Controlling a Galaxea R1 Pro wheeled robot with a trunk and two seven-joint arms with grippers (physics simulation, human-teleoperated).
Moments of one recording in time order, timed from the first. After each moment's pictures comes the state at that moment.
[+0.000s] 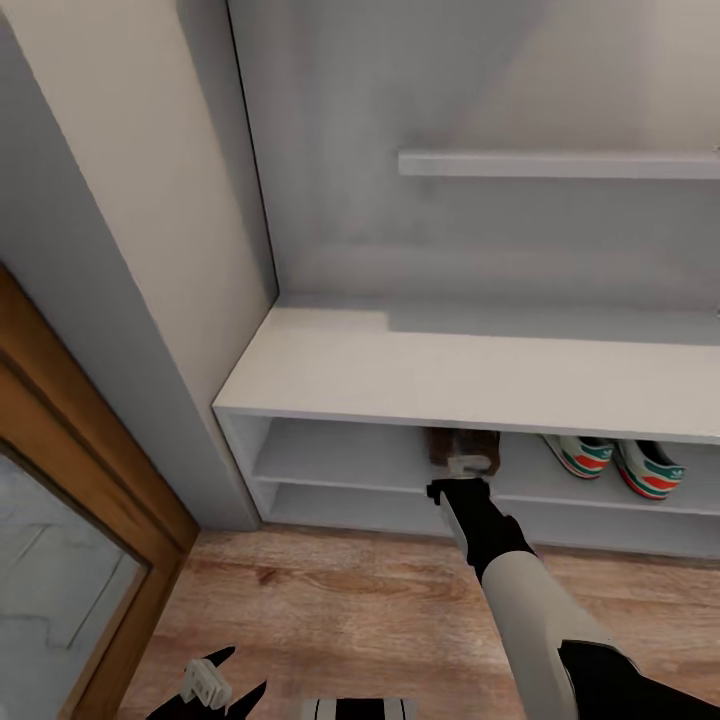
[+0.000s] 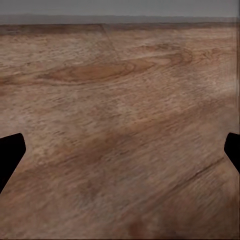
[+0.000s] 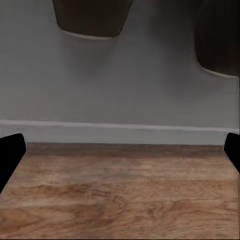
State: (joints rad) left arm -0.24 0.05 0.50 -0.60 -0.35 -0.38 -0.98; right arm -0.85 0.17 -0.16 -0.58 0.26 0.50 -0.24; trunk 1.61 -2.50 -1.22
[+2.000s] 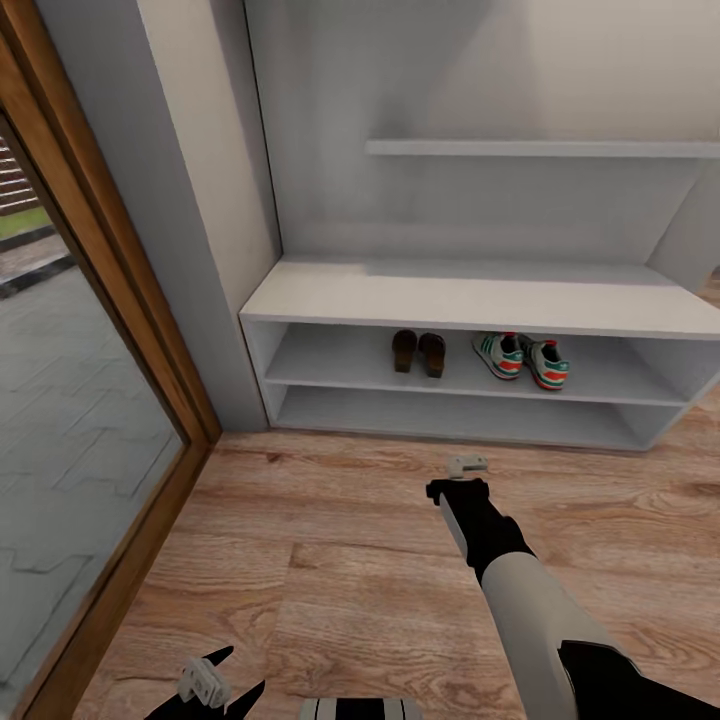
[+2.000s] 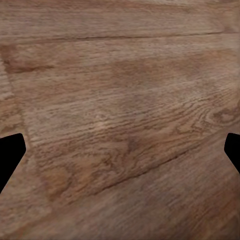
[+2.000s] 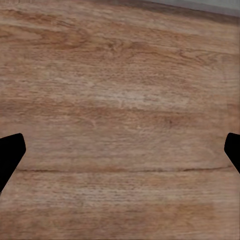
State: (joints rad) left arm -0.24 0.05 0.51 -0.60 -0.35 -0.38 -0.97; right arm -0.85 0.17 -0.16 -0.58 0.26 0.48 -0.24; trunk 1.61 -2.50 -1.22
